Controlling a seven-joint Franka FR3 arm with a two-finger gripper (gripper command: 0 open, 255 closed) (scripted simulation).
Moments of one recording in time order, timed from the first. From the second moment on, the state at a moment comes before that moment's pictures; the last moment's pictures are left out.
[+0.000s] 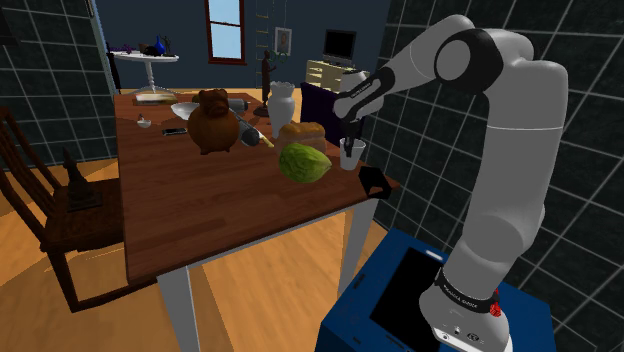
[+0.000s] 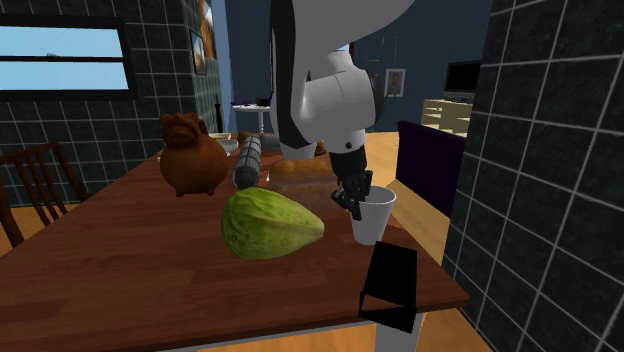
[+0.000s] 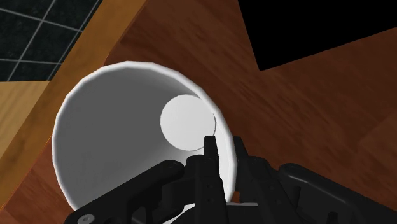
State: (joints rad) arm -0.20 0.27 -0.30 -1.95 -0.20 2.27 -0.72
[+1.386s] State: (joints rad) arm -0.19 0.18 -0.30 -1.82 -0.20 2.06 -0.75
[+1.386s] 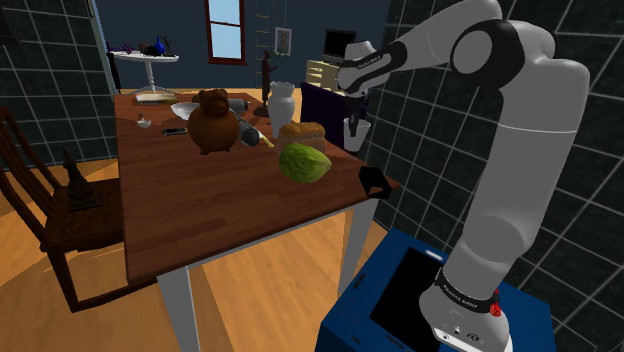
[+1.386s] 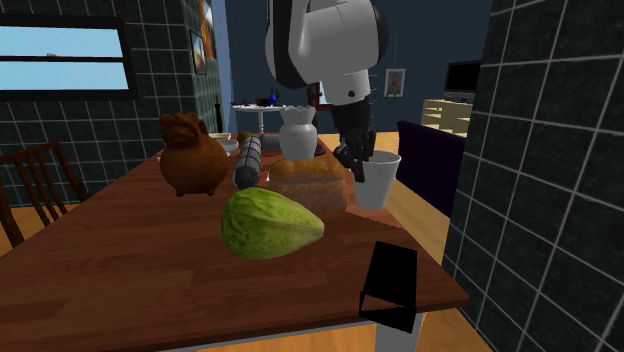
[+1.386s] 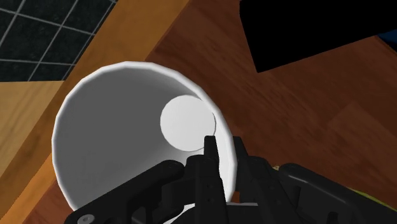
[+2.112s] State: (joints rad) arm -0.19 0.15 -0.30 -1.71 -0.20 1.92 -0.77
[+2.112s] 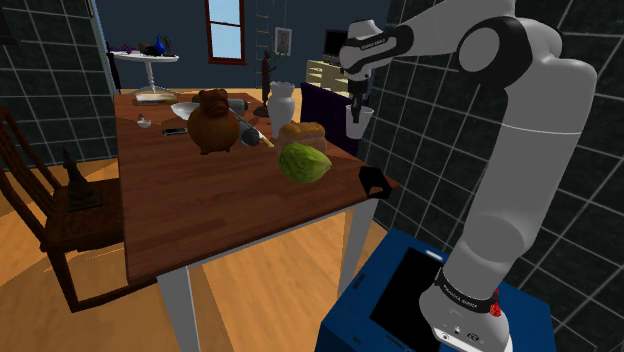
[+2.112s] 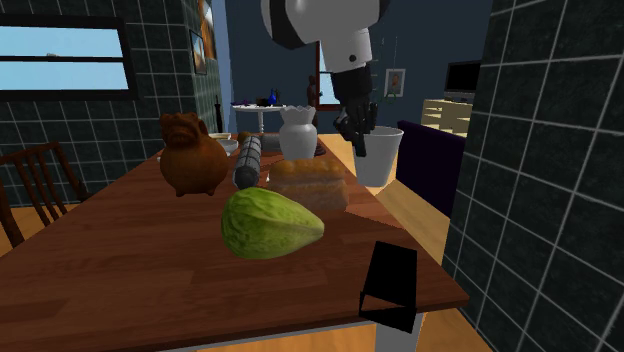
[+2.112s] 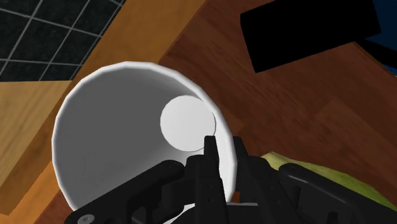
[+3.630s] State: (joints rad) arm -0.14 -0.39 -0.22 -2.23 -0.34 1.88 -0.60
